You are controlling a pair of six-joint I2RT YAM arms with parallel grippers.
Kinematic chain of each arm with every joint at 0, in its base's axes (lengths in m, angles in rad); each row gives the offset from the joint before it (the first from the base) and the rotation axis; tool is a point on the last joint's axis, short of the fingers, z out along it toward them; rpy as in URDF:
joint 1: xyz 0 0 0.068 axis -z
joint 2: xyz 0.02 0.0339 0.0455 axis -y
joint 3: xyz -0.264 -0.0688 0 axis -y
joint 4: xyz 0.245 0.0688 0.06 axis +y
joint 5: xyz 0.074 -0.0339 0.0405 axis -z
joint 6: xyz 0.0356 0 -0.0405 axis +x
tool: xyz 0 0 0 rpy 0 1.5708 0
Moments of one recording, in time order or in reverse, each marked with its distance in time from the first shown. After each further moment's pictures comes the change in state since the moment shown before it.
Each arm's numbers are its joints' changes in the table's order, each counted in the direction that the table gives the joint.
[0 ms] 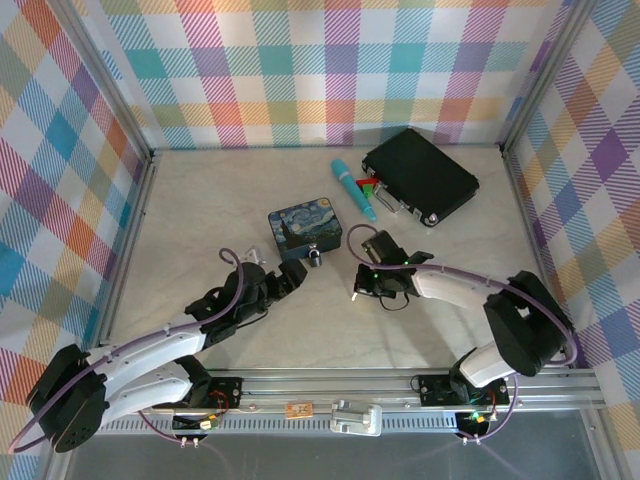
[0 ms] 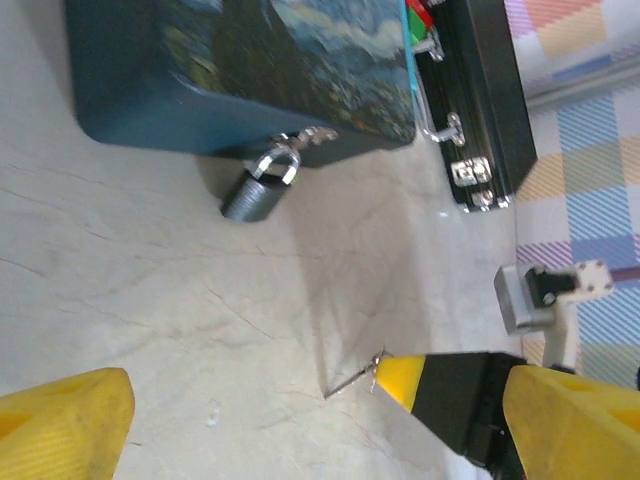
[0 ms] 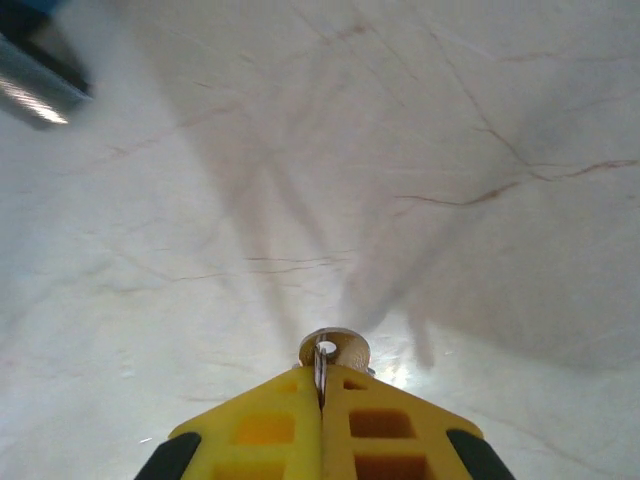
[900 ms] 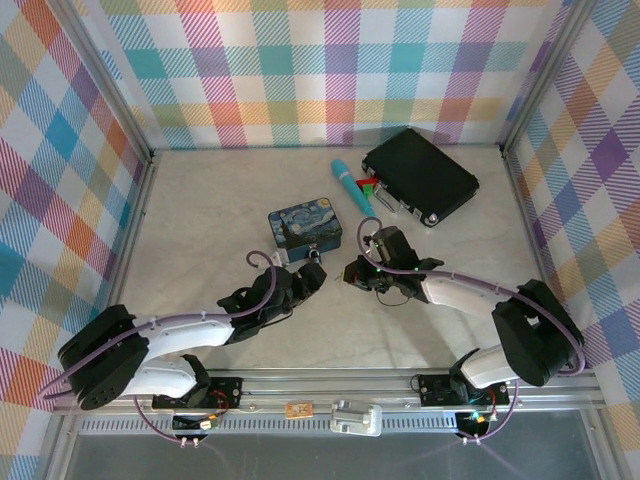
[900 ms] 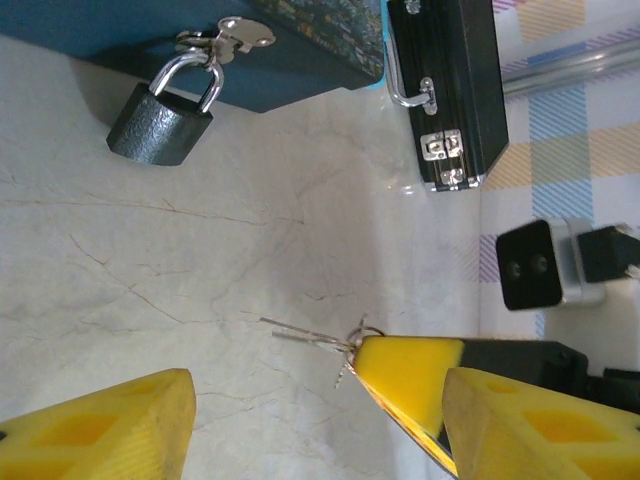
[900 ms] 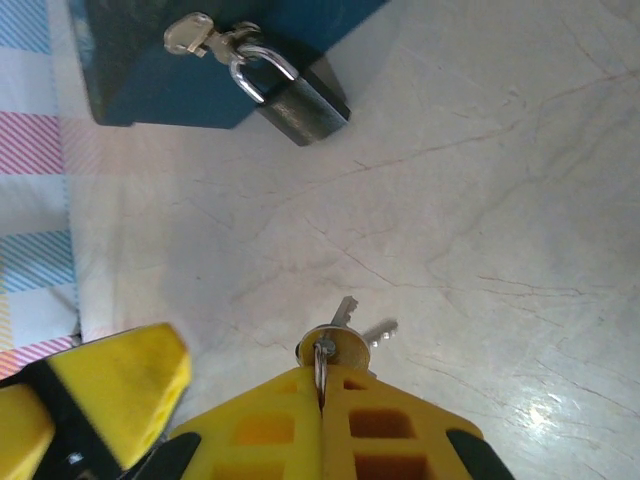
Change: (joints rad) left arm 0.119 -0.283 0.035 -0.276 -0.059 -0.185; right arm 0.048 0.064 -0.097 -0.312 -0.258 0.074
